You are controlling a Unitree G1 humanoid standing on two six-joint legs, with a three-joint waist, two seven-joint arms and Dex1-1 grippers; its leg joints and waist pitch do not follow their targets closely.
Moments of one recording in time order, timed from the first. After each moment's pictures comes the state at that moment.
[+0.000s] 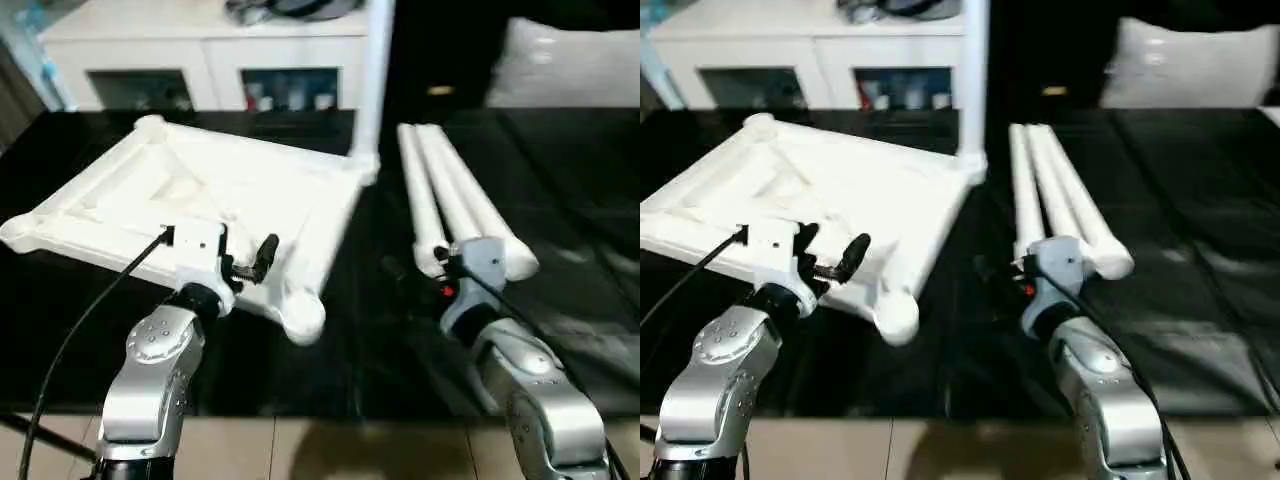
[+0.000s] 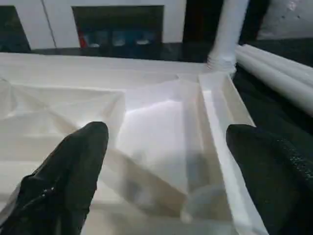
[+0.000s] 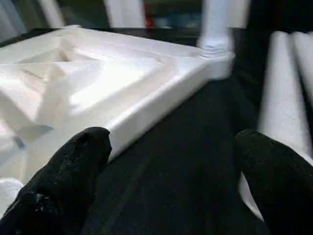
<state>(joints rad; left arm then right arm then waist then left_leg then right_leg) -0.12 0.10 0.06 -0.22 -0.09 0.41 -0.28 -0.07 -0.13 0.06 -0.32 0.18 0.55 0.29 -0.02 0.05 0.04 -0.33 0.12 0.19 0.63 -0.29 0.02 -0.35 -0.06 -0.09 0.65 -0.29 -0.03</state>
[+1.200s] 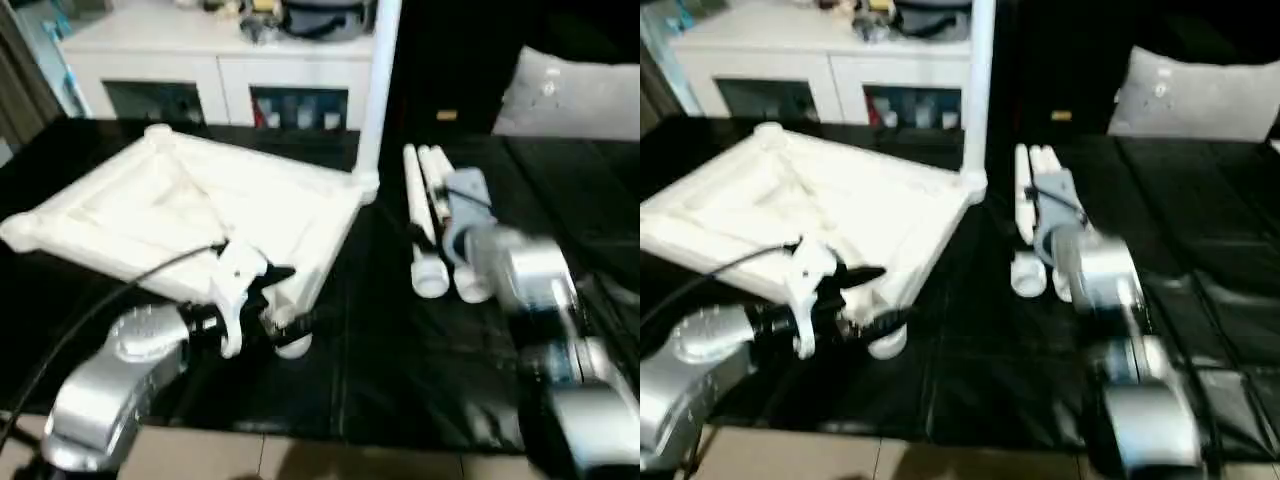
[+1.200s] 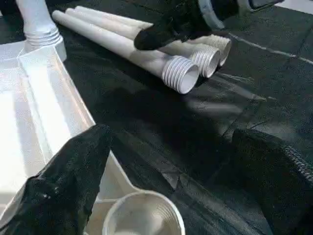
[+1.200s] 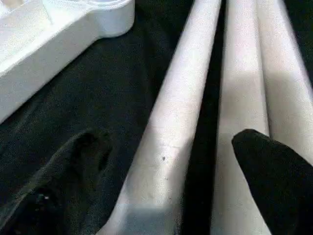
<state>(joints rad) -0.15 0.43 -0.12 -0.40 -0.32 0.72 -0.73 -0.82 -0.25 0.00 0.66 0.06 0.78 0.22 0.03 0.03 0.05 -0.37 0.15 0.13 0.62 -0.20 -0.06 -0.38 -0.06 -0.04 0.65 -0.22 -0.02</state>
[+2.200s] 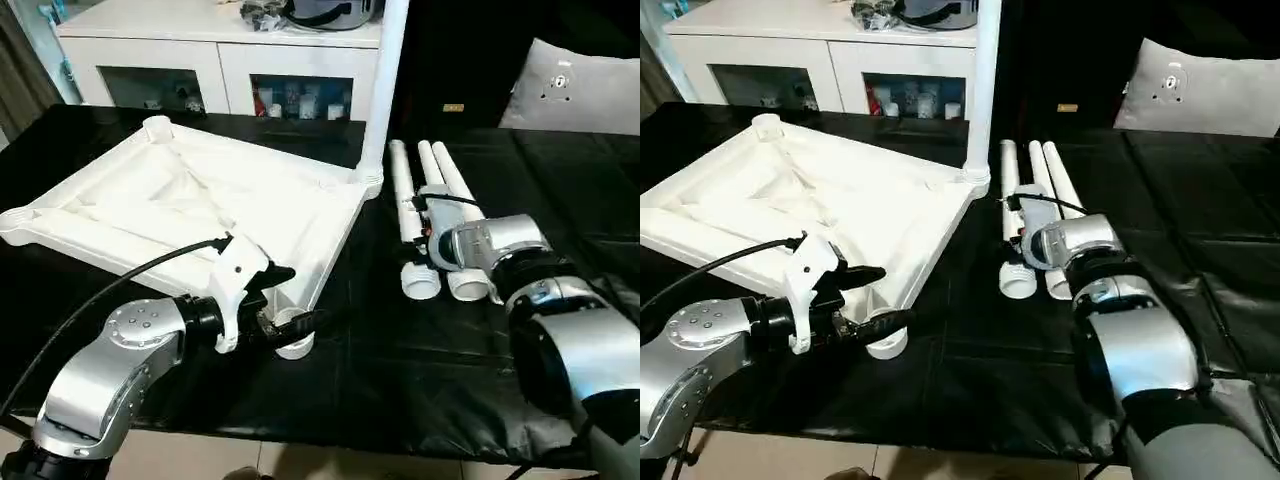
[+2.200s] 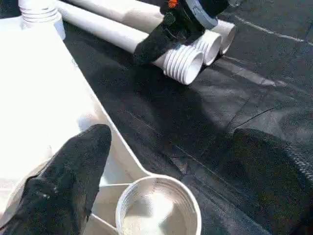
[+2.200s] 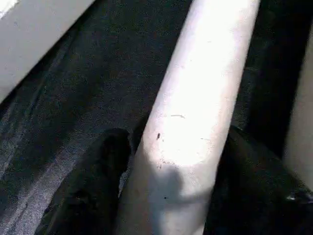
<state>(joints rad) -0.17 0.48 -0.14 -0.39 -0.34 0.73 -0.74 -1.05 -0.25 0.00 1.20 0.03 0.69 0.42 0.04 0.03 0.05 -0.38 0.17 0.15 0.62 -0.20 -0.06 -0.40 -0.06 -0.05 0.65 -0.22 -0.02</state>
